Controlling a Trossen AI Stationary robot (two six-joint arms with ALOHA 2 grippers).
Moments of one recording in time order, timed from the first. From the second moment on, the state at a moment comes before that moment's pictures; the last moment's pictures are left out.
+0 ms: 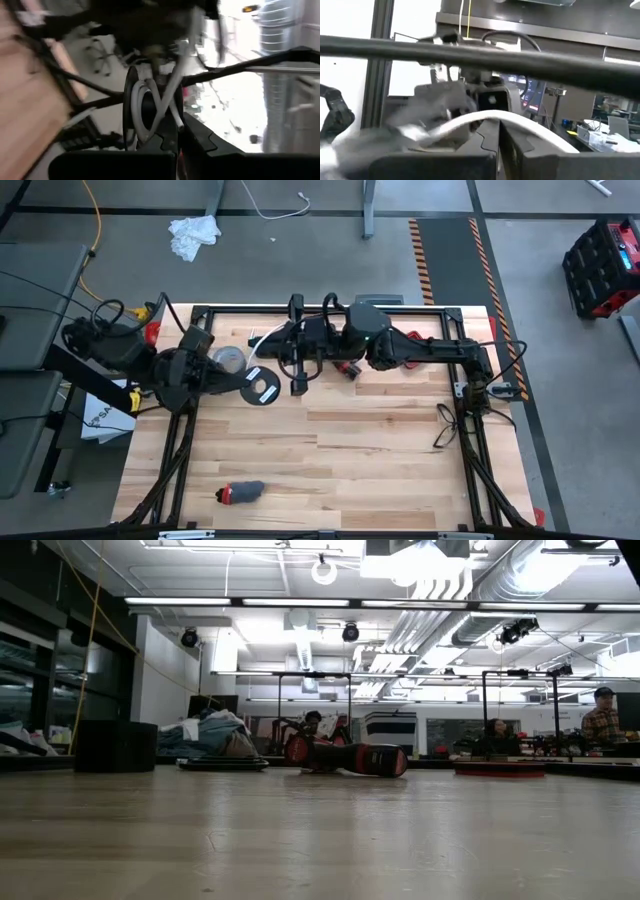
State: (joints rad) left arm -0.52 1.07 1.52 -0.42 -0.40 -1.29; right arm 0.06 1.97 2.15 0.14 -0.08 -0.15
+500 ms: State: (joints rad) left arm -0.52 1.01 1.52 -0.68 -0.43 -1.27; right arm 0.06 1.97 2.15 0.03 -0.06 -0.16
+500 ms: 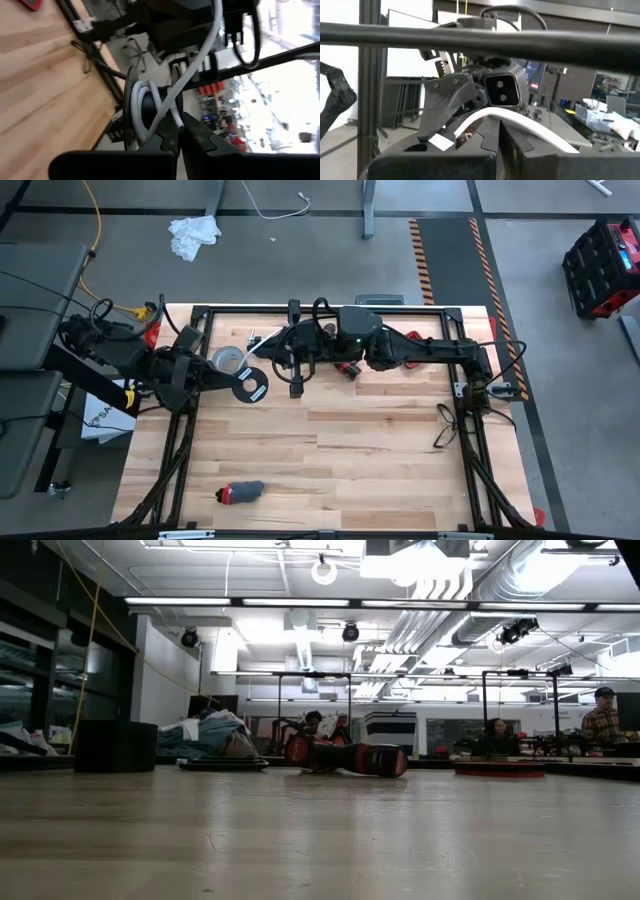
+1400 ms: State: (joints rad) left arm -0.52 1.05 1.69 -1.30 -0.60 -0.84; right arm 0.01 1.97 2.15 -0.20 0.02 -0.10
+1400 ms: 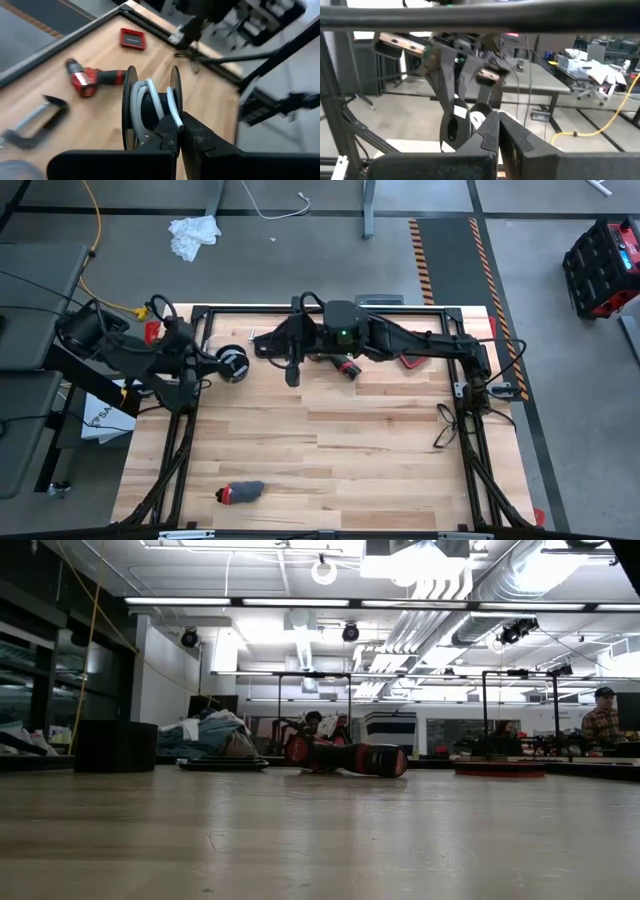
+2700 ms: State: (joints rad) left arm -0.52 1.08 1.74 -1.31 -0.62 -0.74; right arm 0.02 2.18 2.15 -0.48 0.08 0.17
